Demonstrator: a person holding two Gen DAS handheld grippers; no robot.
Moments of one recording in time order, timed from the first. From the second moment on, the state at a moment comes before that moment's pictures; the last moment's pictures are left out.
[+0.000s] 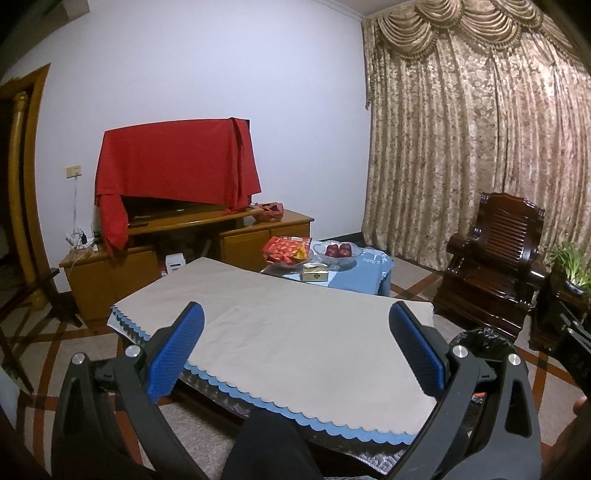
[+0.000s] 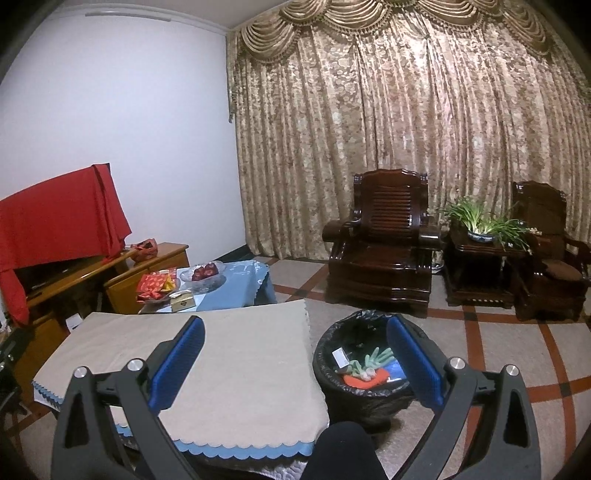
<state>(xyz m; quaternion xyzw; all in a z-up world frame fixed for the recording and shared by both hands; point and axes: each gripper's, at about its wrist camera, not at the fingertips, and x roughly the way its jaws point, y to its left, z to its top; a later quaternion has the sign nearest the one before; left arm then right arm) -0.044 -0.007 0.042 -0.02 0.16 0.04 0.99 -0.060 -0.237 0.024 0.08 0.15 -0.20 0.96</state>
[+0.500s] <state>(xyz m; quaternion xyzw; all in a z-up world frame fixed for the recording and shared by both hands) -0.035 -0.001 0.040 -0.02 0.17 0.04 0.98 -0.061 -0.240 0.022 0.08 0.14 -0.21 0.96</state>
